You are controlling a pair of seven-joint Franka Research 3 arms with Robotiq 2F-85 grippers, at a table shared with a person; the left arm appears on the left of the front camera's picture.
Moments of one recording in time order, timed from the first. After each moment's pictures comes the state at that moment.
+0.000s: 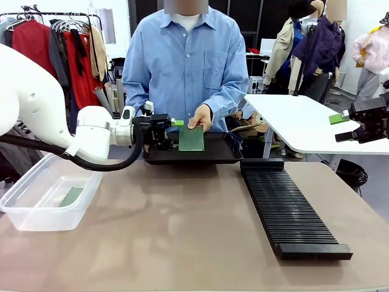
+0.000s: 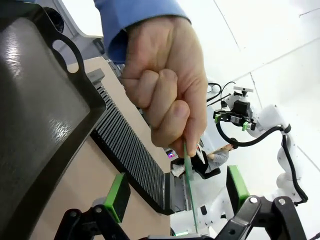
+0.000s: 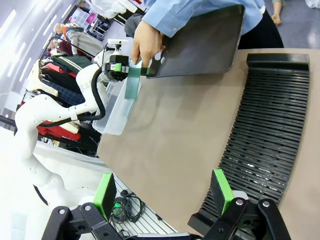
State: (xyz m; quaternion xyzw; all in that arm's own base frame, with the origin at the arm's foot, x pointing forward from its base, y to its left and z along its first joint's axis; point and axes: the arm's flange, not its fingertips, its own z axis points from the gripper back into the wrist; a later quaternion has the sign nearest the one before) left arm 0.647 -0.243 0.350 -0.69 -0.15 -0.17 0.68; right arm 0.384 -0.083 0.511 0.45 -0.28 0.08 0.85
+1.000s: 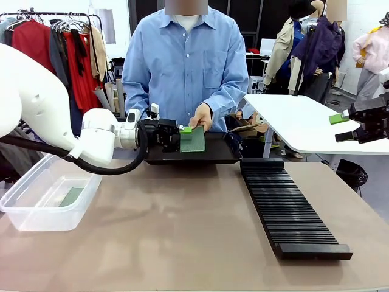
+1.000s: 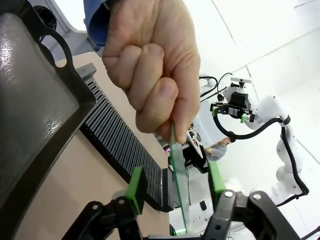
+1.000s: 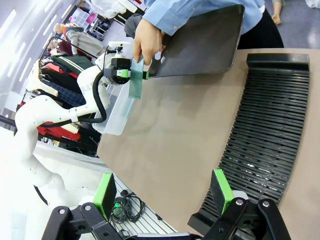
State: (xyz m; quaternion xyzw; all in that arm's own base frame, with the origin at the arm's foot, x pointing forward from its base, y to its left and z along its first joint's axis) left arm 0.637 -0.253 0.345 -0.70 -0.14 -0.19 0.67; right arm 0.384 -0.083 0.511 0.45 -0.28 0.08 0.85
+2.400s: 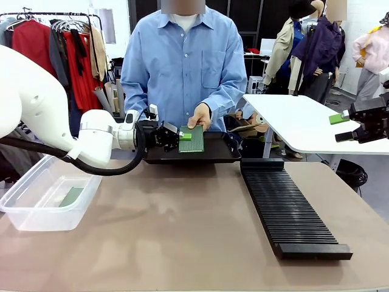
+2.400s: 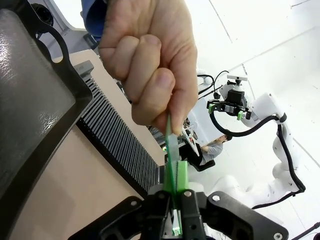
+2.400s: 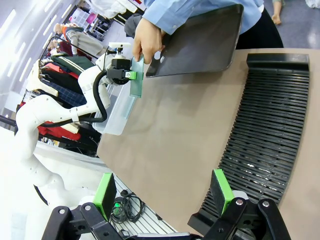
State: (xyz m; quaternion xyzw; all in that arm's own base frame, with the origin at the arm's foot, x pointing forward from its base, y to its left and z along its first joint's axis) left arm 0.638 -0.248 0.342 -0.71 -0.13 -0.19 0.67; right arm 0.384 -0.083 0.511 0.45 -0.28 0.08 0.85
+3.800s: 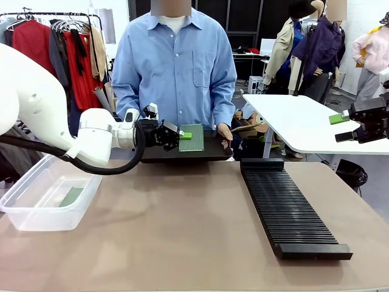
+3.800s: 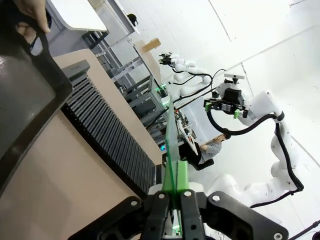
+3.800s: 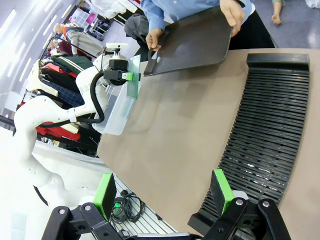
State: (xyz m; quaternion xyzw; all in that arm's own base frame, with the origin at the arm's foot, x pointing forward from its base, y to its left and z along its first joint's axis) left arm 0.629 -0.247 0.351 -0.71 -0.13 -0.20 0.67; right arm 0.384 -0.083 0.511 0.45 -0.28 0.08 0.85
